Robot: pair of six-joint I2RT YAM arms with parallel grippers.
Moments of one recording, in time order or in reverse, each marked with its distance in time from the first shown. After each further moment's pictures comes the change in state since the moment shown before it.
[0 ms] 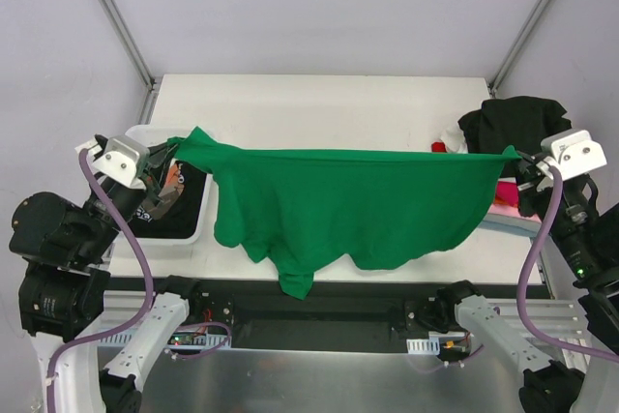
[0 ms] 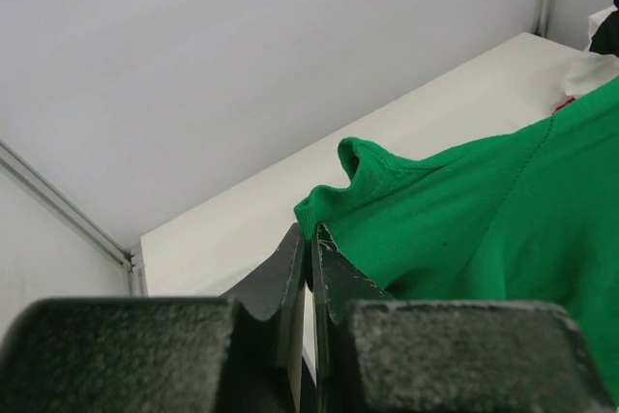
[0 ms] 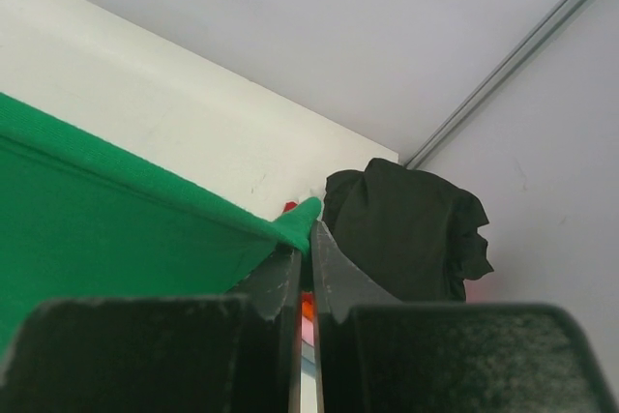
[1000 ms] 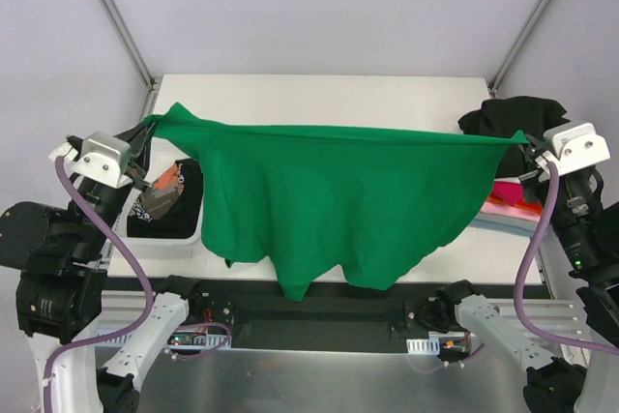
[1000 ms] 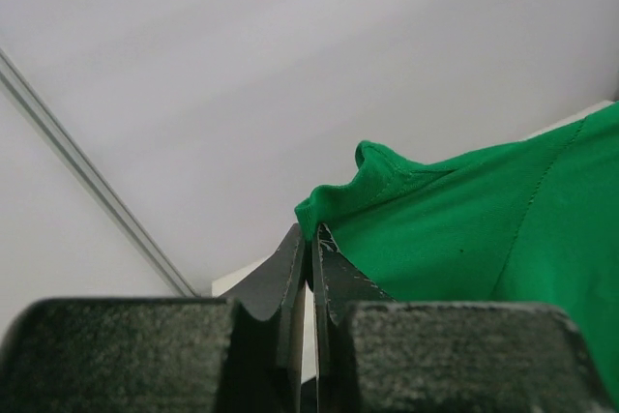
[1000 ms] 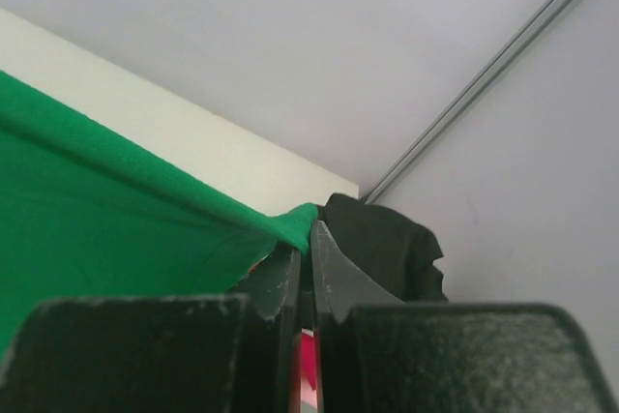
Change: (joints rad) left arm -0.020 0.014 0.028 0.166 -0.154 0.068; right arm 0.042 0.018 0.004 0.130 0.073 -0.091
